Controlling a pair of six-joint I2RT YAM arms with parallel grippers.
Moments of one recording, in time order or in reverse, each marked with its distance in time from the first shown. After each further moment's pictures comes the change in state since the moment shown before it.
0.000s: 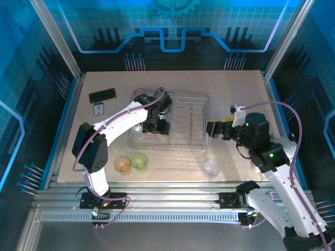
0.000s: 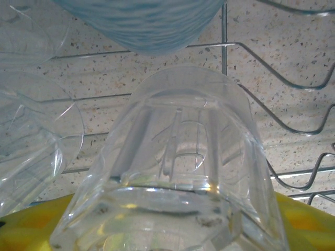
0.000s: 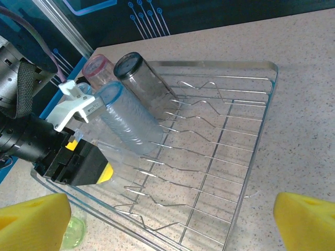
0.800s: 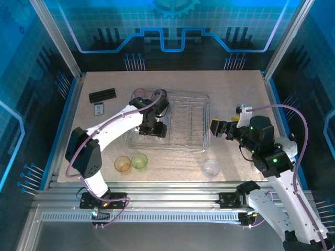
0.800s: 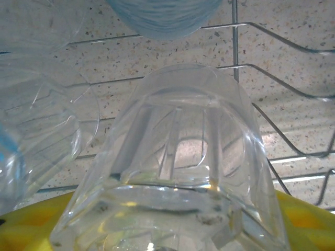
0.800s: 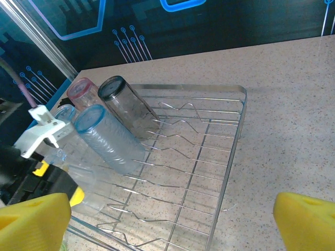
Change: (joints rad) left arm -0.006 -0.116 -0.091 0.019 -0.029 0.027; right arm -0.006 -0.057 -0.004 0.008 0.094 -0.008
